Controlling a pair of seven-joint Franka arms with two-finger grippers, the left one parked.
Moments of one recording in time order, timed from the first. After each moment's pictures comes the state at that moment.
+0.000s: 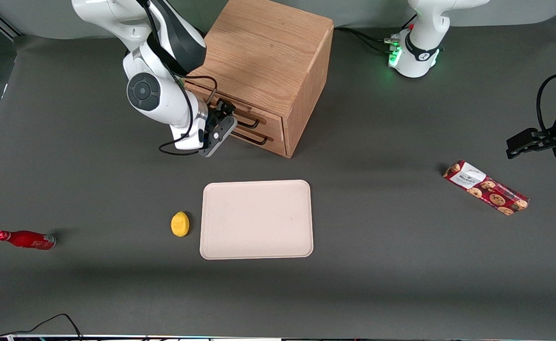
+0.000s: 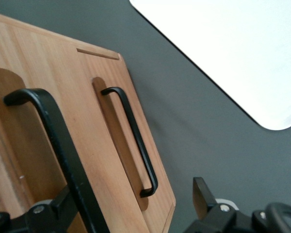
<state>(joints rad) 0.09 0.13 0.48 -2.03 0.28 2.01 -0.32</state>
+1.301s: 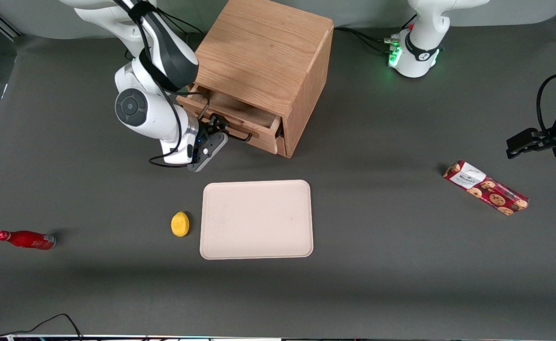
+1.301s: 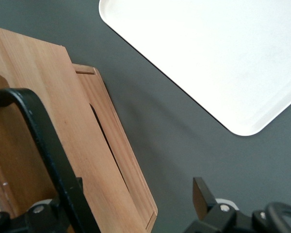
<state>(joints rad) 0.08 0.17 0.43 -1.99 0.25 2.04 -0.32</state>
